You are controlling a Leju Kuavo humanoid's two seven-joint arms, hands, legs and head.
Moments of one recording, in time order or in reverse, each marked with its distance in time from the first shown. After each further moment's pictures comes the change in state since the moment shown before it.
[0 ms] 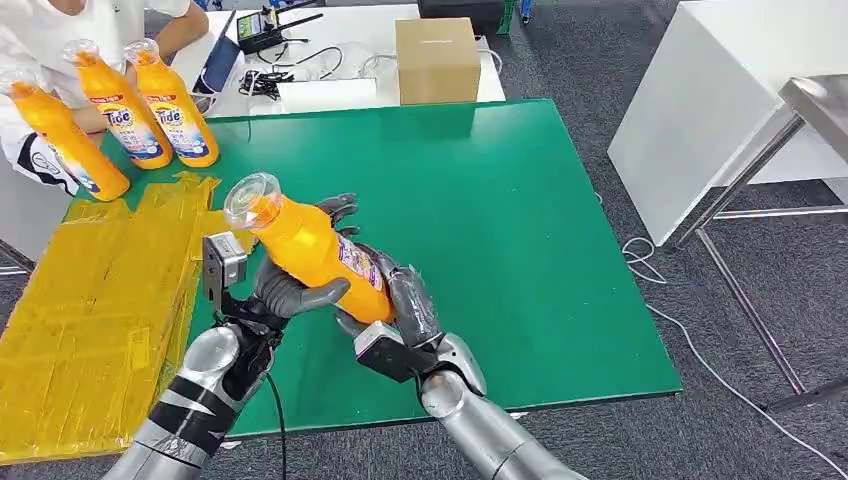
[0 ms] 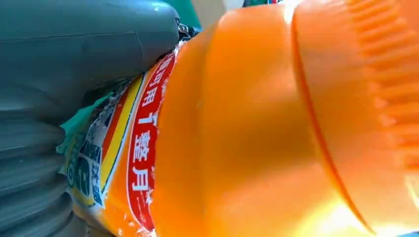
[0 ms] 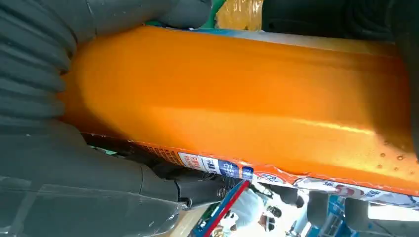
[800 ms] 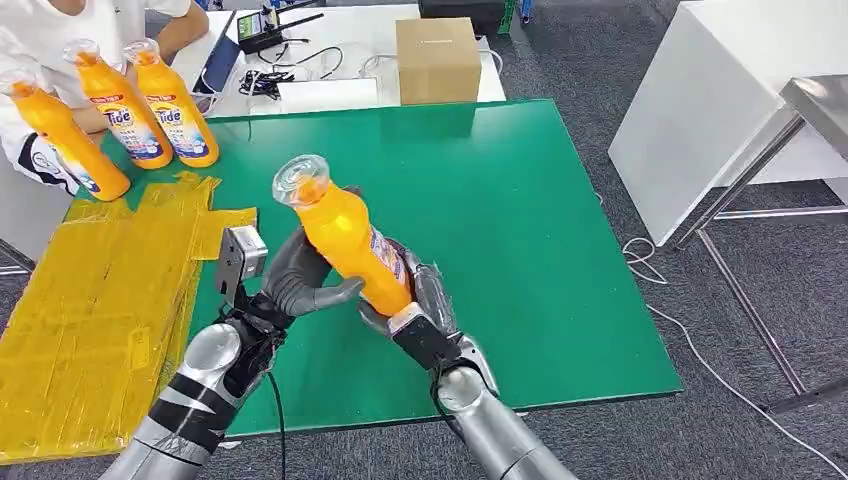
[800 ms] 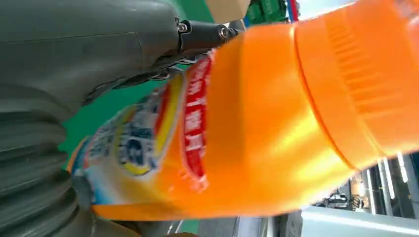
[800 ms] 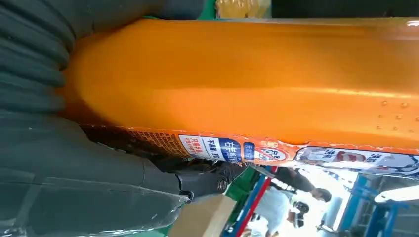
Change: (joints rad) left arm -0.014 0.005 -0.026 -0.022 -0.027 -0.074 0.063; right arm 0.049 0.009 -0.156 -0.054 -0.064 0.055 0.000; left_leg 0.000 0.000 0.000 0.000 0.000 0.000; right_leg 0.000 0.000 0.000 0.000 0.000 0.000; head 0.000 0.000
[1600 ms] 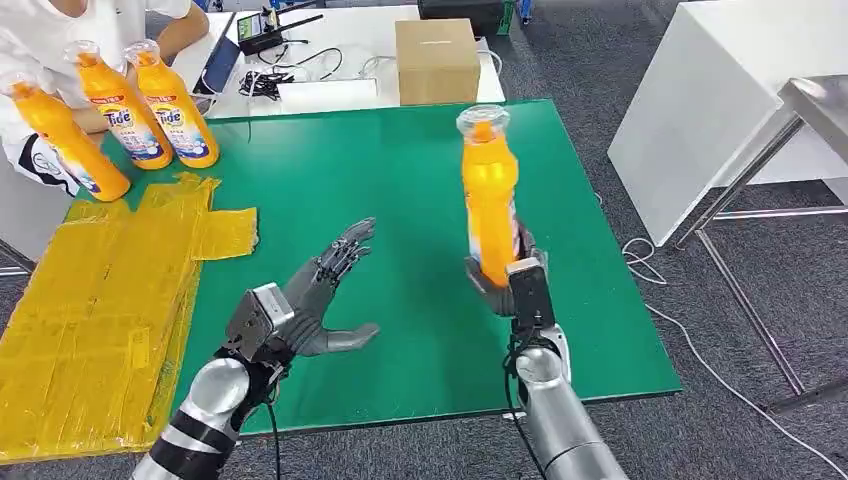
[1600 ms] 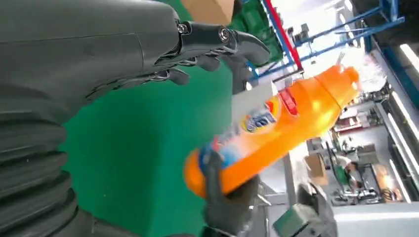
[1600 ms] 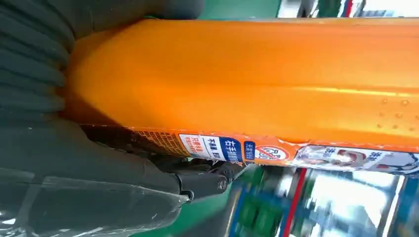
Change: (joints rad) left arm 0.110 0.003 -0.005 -0.133 -0.258 0.039 -0.055; right arm 0.033 -0.082 -0.311 -0.095 -0.094 0.077 0.090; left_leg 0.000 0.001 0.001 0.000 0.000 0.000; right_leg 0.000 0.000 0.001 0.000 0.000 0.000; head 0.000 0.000
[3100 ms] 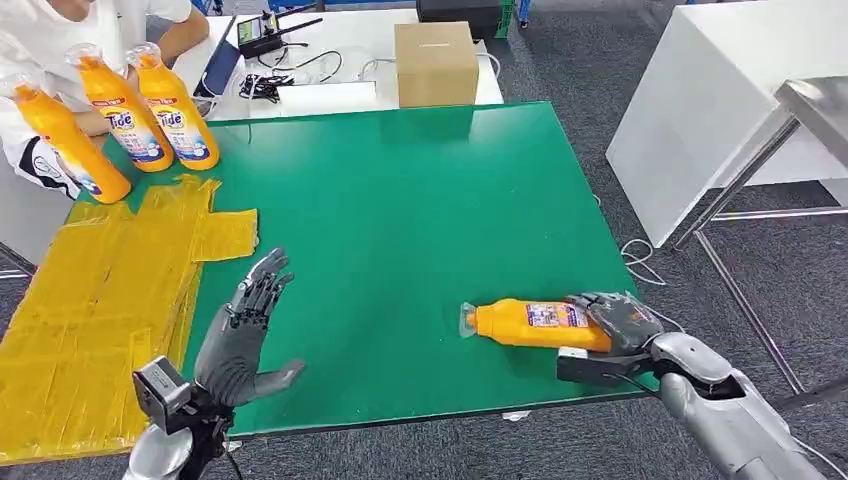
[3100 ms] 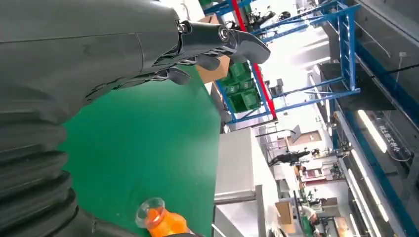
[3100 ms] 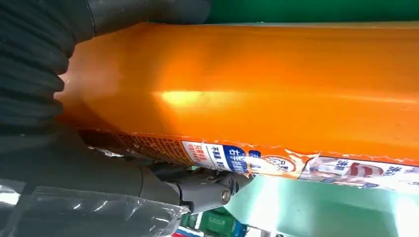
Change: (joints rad) left arm 0.289 0.044 0.219 -0.205 -0.041 -0.005 -0.205; right arm 0.060 -0.721 0.294 -0.043 0.666 0.265 0.224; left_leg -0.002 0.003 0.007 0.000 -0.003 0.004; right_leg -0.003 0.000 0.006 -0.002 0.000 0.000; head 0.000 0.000
